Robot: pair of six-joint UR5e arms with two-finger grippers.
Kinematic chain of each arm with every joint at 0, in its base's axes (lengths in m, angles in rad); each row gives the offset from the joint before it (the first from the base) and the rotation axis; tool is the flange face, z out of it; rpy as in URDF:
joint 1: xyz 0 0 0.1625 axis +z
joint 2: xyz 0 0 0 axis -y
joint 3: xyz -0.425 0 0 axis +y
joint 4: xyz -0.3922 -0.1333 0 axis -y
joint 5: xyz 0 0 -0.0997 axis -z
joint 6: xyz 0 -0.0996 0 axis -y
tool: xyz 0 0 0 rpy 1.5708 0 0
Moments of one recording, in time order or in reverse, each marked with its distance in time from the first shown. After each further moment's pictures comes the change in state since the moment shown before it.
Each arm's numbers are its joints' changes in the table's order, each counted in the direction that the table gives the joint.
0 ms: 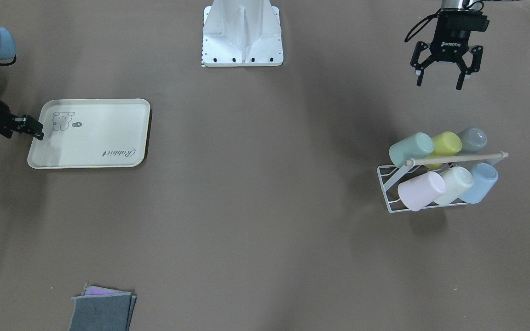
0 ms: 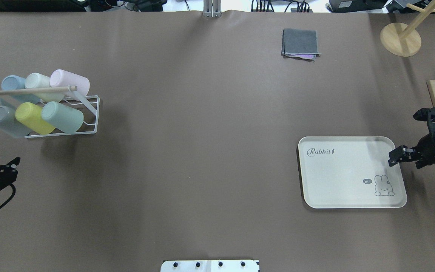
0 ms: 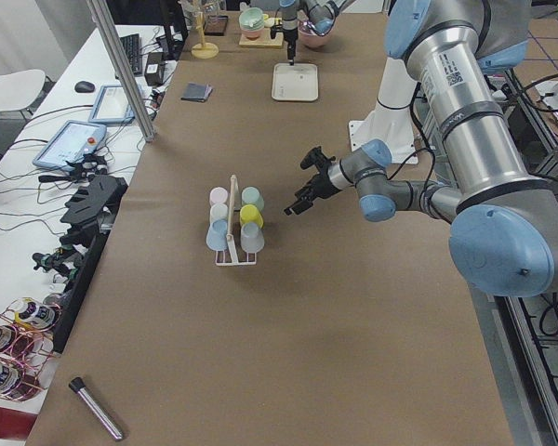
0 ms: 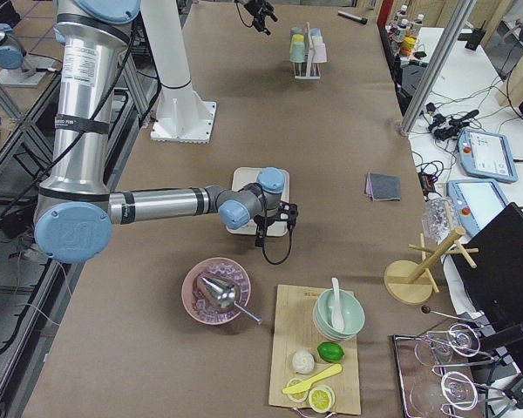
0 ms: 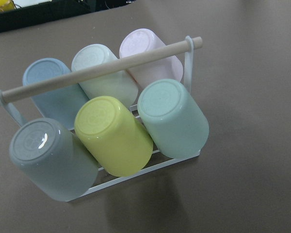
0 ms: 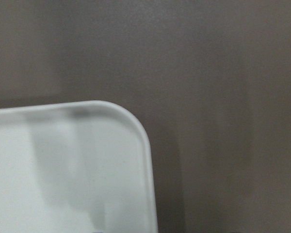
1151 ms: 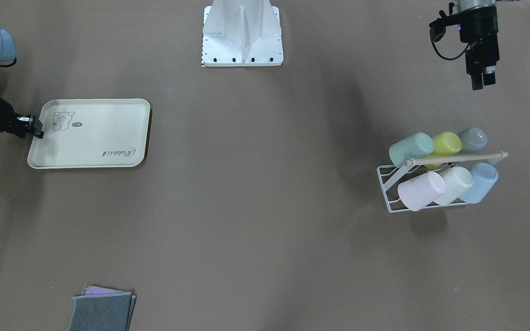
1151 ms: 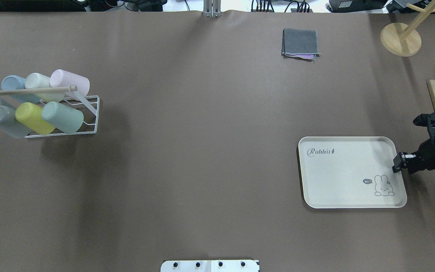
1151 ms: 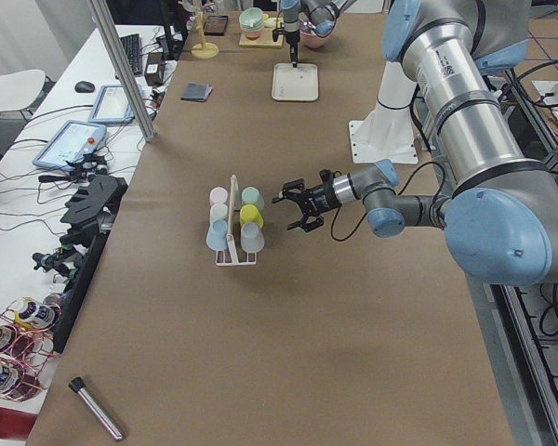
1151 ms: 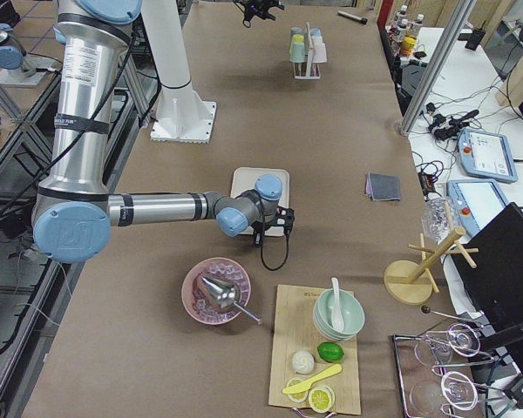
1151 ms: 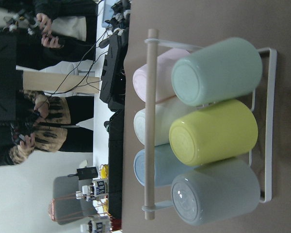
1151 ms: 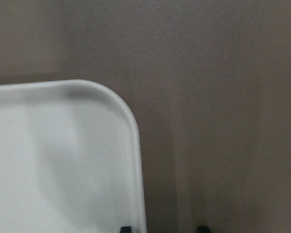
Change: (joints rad) left arm 0.094 0.083 -0.057 0.026 0.350 1.314; right arm -0.008 -0.009 0.044 0.058 0.024 -0.006
